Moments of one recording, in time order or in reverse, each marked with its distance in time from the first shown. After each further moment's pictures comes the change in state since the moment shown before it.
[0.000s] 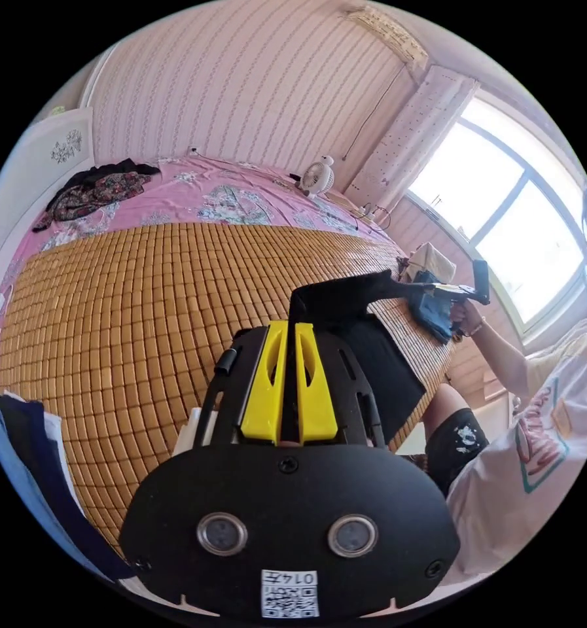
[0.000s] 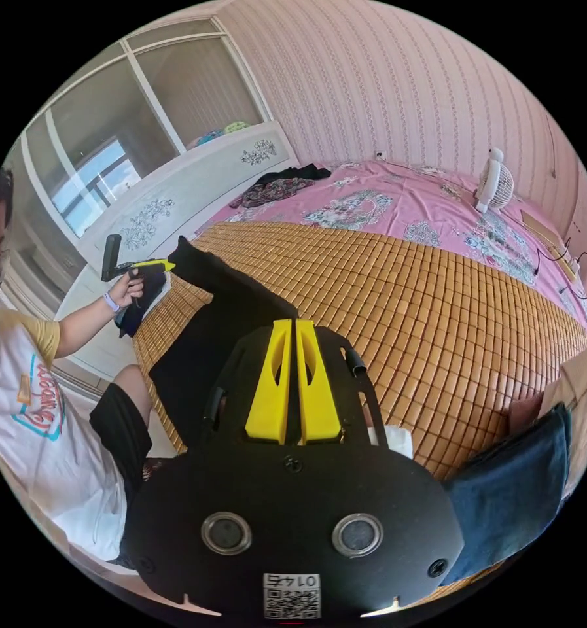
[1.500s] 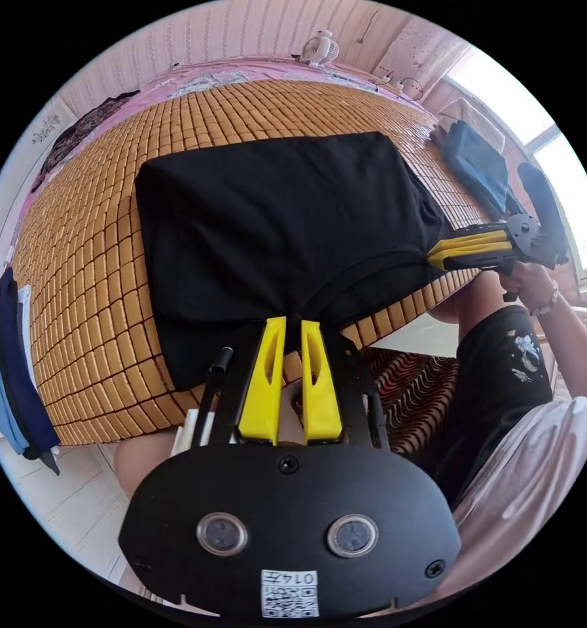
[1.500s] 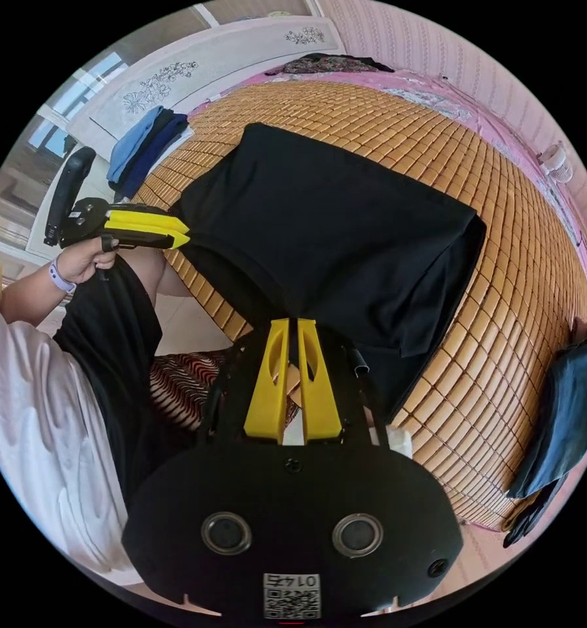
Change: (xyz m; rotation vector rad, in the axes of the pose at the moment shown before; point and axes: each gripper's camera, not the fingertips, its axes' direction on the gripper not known) left arm 0.161 0.222 0.120 -0.399 -0.281 0.021; right arm -0.204 0.171 0.176 -0.507 0.102 -0.087
